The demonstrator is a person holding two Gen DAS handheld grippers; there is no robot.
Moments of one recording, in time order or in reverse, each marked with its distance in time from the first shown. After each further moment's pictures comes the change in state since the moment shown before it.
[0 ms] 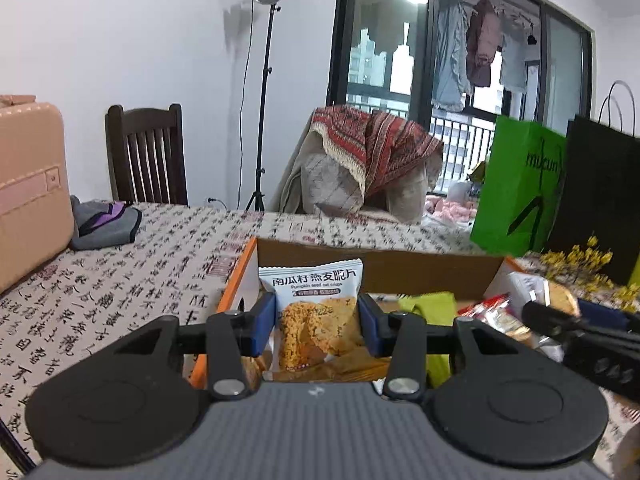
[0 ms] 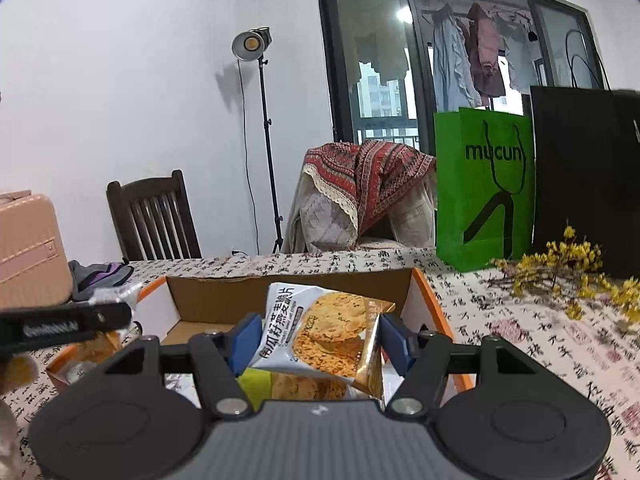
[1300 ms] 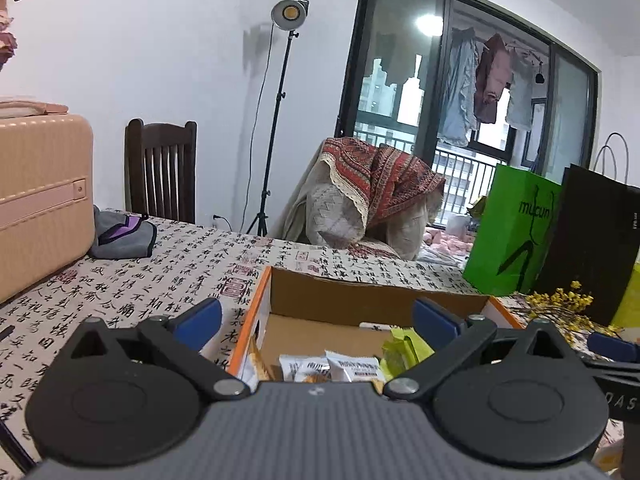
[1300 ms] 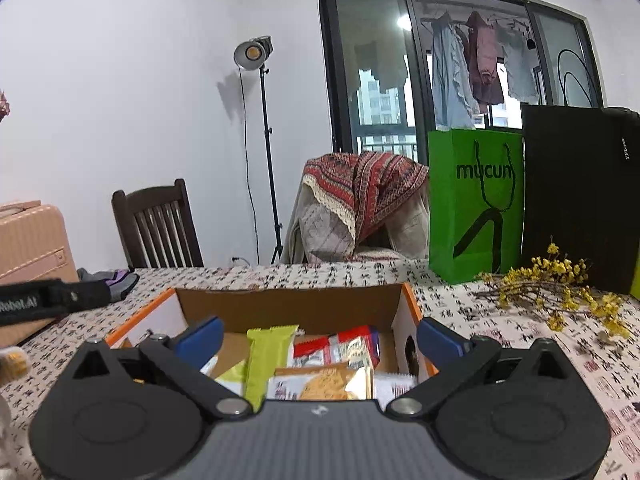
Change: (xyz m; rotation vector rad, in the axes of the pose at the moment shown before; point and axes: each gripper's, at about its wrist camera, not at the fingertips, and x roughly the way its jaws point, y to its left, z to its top) left arm -0.056 0.018 0.018 -0.084 -0.074 -0.015; right arm -0.039 0.003 0.017 -0.017 -0.013 -0.005
